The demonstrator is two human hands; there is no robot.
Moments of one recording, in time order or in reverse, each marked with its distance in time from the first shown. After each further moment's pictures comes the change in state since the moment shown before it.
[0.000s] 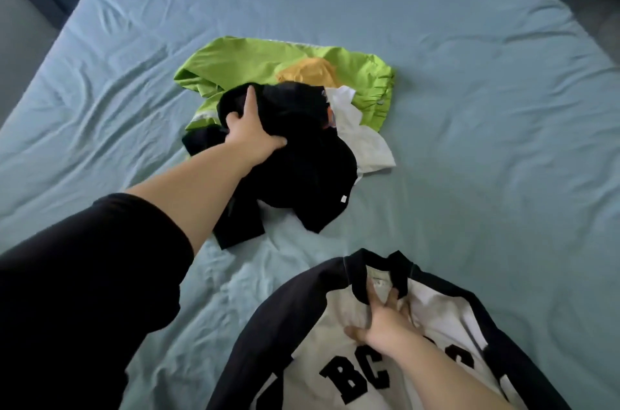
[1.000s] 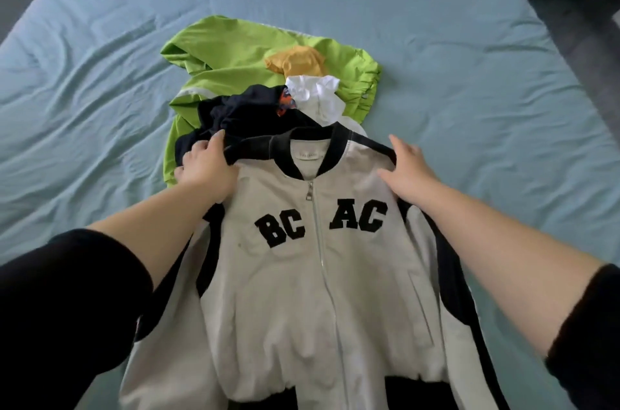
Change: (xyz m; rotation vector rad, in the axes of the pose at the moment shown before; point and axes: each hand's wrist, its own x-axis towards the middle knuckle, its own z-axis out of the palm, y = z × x) left_hand -0.046 -0.072 0.028 0.292 0.086 -0.085; right_hand 0.007 -0.010 -0.209 0.141 0.594 -0.279
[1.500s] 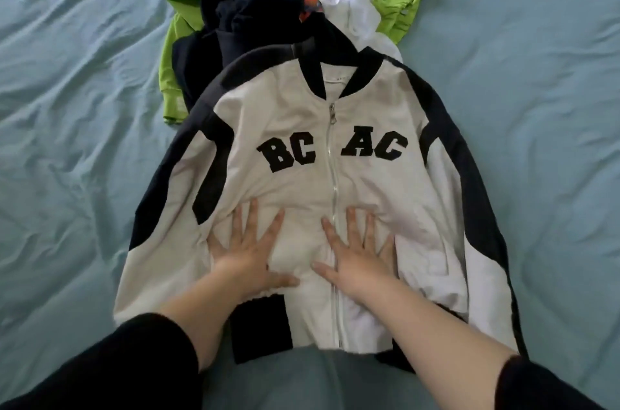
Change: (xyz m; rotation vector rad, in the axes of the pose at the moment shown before) left_hand -0.161 -0.103 0.187 0.370 -0.582 0.157; right_hand -0.151 0.059 0.219 -0.453 -0.507 -0.183
